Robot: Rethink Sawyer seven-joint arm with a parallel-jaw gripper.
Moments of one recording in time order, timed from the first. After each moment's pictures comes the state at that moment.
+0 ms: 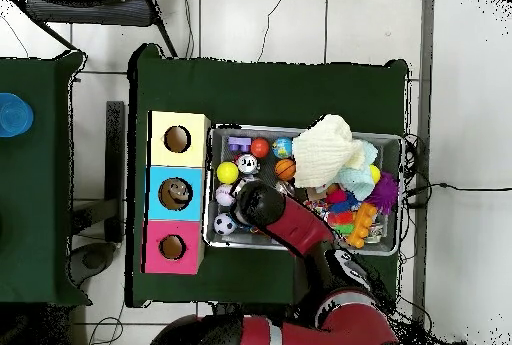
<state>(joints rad) -0.27 -0.44 0.02 1.85 0.37 0.25 1.75</state>
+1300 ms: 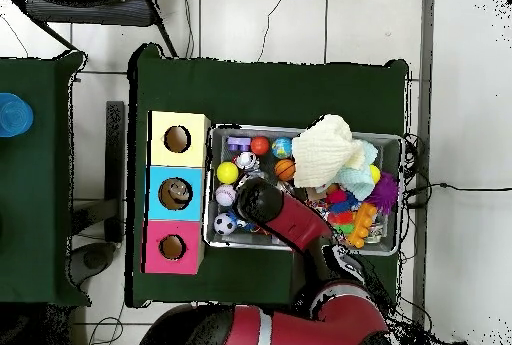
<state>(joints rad) -0.25 -0.41 -0.01 1.81 0.37 0.19 1.75</state>
